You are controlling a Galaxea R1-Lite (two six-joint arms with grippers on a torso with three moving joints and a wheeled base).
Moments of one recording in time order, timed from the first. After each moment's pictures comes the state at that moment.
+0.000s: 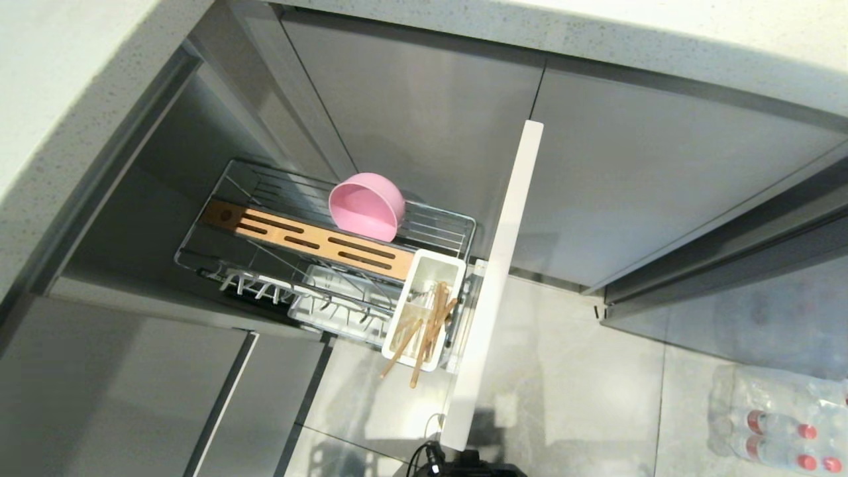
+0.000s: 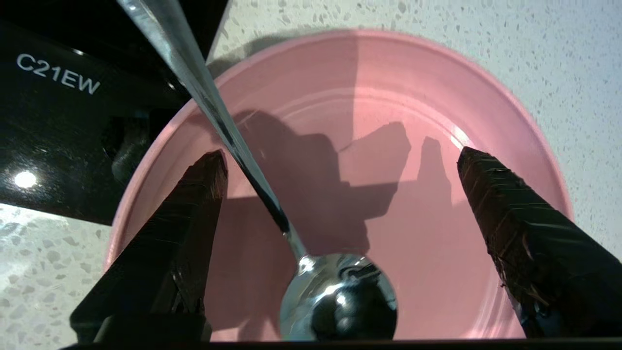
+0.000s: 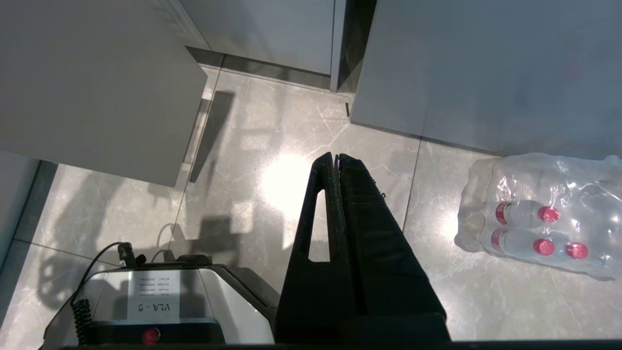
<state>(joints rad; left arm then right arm) 1.19 1.10 -1.28 0.59 -0.47 -1.12 0.00 0.00 0.00 0.00 -0.02 0.04</state>
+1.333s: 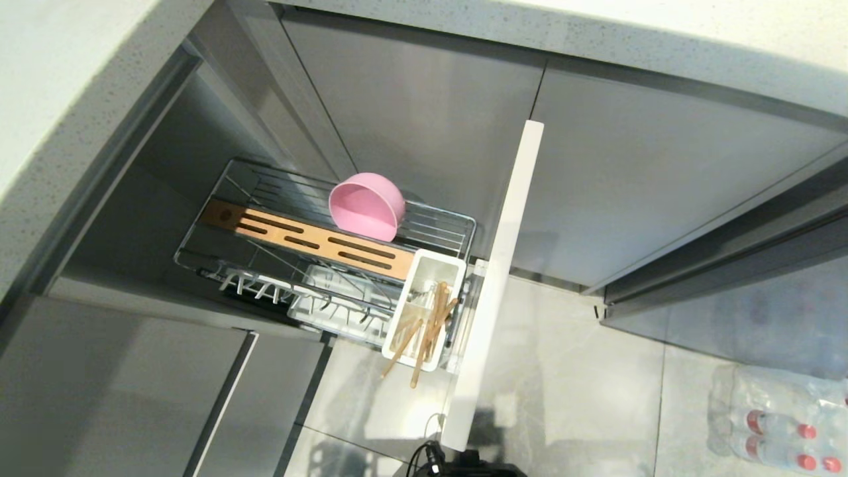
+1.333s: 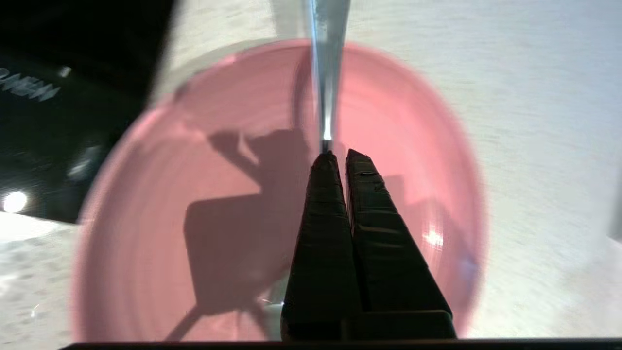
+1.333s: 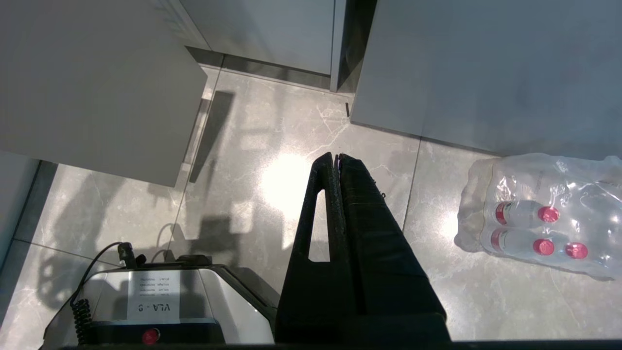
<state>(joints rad) 1.19 1.08 -1.33 0.57 -0.46 -1.12 0.00 0.00 0.00 0.00 -0.02 0.04</state>
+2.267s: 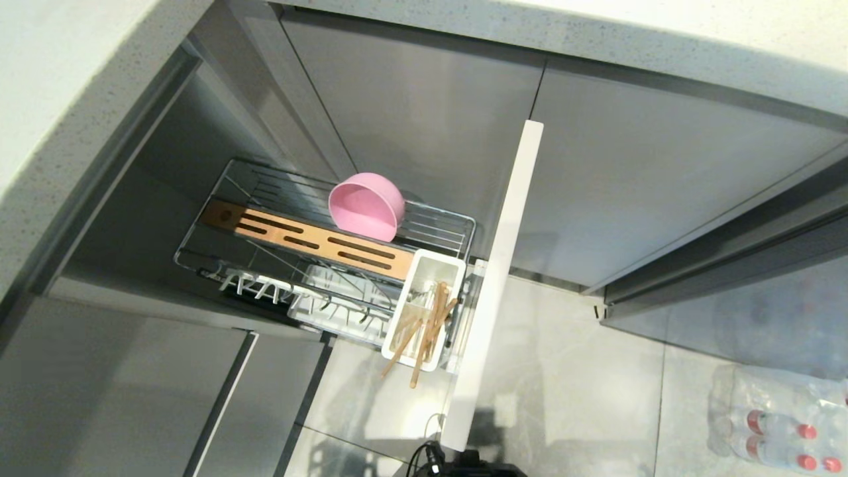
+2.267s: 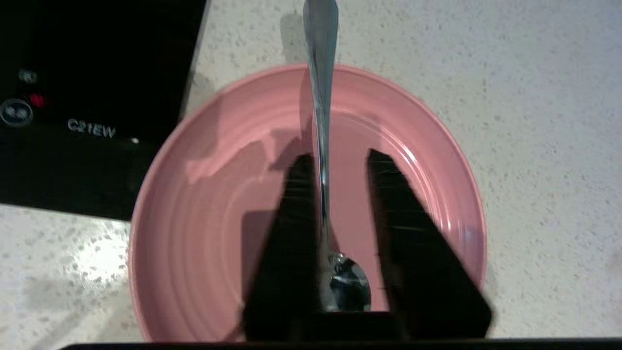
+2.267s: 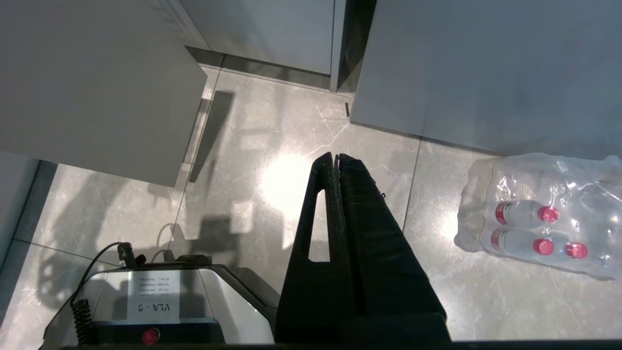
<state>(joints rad) 1.16 1.06 -1.45 0.71 -0.31 -0.93 0.00 0.00 0.00 0.00 -0.02 0.04</state>
